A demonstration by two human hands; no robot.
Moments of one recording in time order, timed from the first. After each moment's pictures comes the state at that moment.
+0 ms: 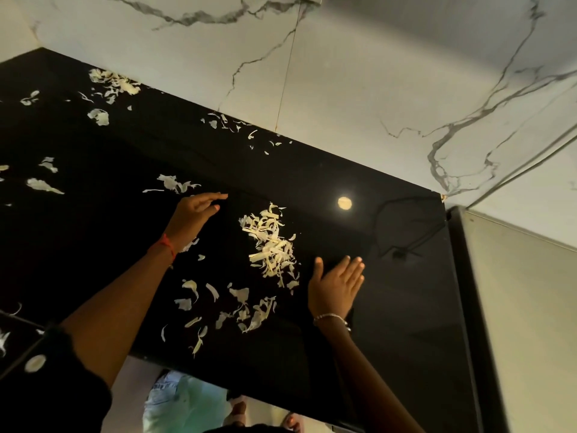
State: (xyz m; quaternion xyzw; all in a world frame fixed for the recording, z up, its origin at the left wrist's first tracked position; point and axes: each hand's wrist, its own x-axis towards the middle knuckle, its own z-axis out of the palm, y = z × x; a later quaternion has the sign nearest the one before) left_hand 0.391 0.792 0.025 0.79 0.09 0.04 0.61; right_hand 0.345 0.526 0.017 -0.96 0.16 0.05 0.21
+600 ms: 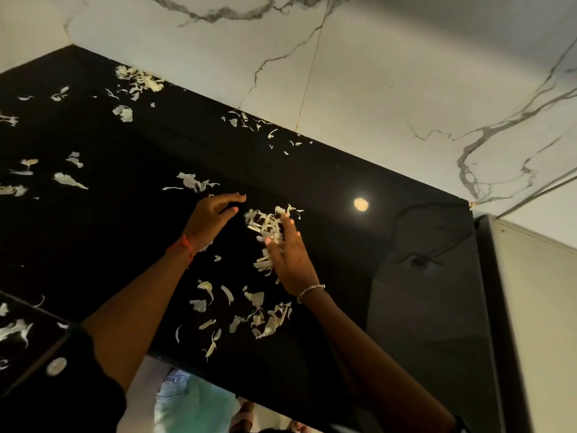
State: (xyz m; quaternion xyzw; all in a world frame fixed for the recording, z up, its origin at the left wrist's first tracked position) left_hand 0.394 0.793 0.015 0.80 0.10 0.06 0.59; right_hand 0.376 0.599 0.032 -0.89 -0.19 0.13 0.39
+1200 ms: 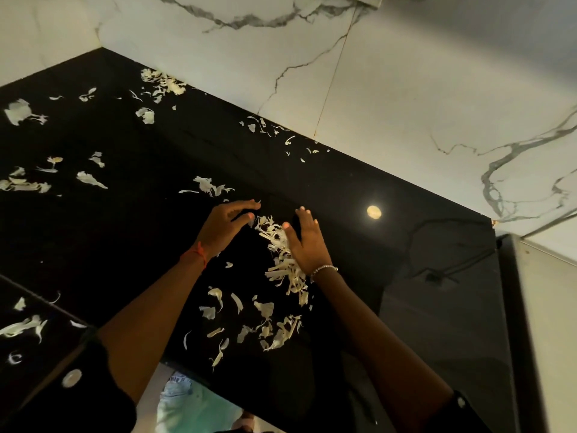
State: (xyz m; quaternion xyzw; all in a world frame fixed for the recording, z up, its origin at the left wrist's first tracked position) left_hand 0.394 0.792 0.016 0.81 0.08 0.07 0.57; right_hand 0.432 0.609 0.025 -0.91 -0.19 0.14 0.33
